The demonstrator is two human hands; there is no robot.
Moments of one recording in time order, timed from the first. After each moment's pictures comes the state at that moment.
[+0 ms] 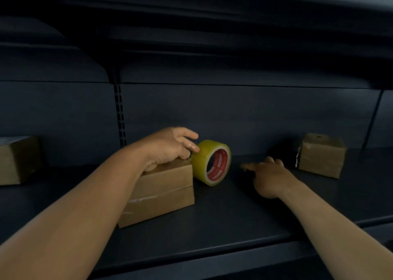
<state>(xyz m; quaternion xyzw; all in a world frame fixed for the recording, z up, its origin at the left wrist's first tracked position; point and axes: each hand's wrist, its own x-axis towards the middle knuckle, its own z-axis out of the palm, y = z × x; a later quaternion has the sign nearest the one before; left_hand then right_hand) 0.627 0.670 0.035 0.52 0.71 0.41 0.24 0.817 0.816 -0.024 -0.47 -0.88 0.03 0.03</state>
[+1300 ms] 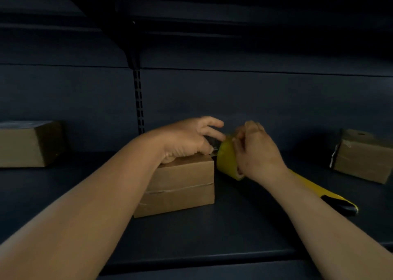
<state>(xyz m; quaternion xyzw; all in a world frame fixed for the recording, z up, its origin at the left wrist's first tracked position) 0.615 0.674 0.031 0.57 0.69 0.37 0.24 0.751 0.773 -0.003 -0.30 -0.87 0.12 0.38</state>
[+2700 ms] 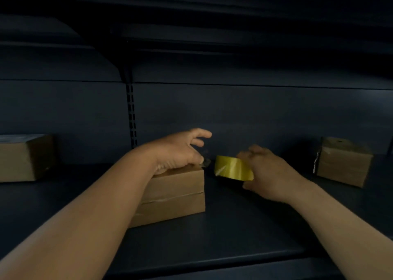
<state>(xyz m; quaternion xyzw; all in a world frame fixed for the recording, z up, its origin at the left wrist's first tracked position) 0.613 0.674 0.027 0.56 0.70 0.37 0.23 0.799 0.791 -0.003 -0.28 -0.95 -0.03 0.15</state>
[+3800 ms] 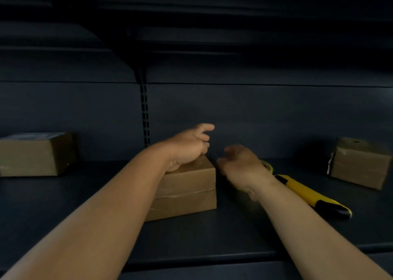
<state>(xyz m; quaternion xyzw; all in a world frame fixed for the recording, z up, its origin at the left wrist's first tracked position) 0.624 0.669 0.033 0.50 0.72 0.42 0.22 0.741 0.743 -0.003 -0.35 -0.80 0.42 0.26</state>
